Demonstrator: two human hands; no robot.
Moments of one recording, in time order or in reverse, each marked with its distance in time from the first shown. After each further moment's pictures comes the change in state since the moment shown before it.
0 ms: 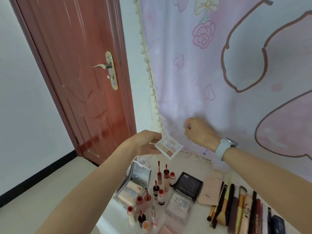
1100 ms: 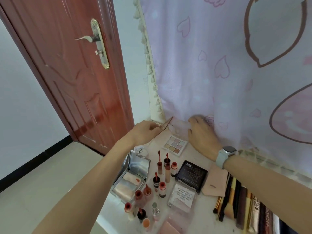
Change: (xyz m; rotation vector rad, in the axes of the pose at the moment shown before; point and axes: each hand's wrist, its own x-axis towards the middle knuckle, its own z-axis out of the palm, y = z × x) left_hand 0.017 -0.023 -0.010 0.896 0.162 0.328; right_hand -0.012 0.040 0.075 -0.211 0.129 -0.014
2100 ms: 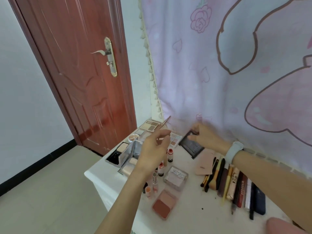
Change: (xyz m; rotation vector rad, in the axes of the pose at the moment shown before) left_hand -0.128 0.055 0.049 -0.623 0.317 0.067; right_hand -0.048 0.005 -0.045 0.584 -0.246 0.133
